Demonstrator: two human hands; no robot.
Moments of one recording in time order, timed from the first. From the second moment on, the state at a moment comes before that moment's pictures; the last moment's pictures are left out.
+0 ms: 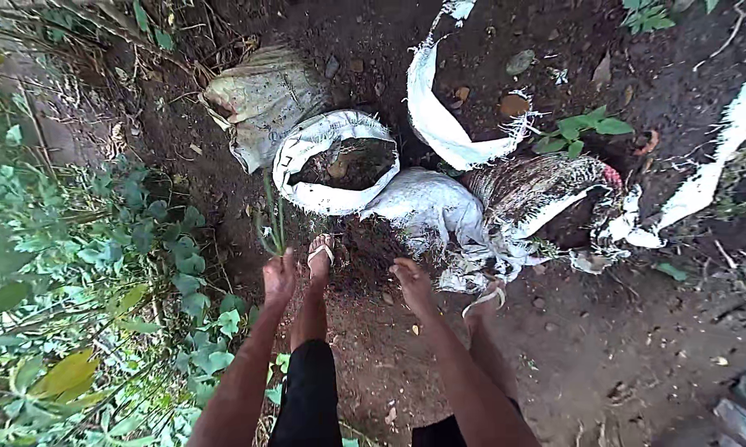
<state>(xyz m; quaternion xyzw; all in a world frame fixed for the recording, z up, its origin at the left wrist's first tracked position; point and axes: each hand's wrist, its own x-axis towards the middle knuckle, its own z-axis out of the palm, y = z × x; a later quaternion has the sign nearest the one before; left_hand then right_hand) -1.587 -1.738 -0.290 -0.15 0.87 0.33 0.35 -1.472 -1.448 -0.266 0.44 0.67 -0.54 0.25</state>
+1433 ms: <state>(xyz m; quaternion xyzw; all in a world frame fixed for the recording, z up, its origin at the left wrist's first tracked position) -1.684 -1.712 -0.440 -0.38 0.73 0.56 0.10 -1.642 -1.432 -0.413 0.42 0.77 -0.49 0.00</state>
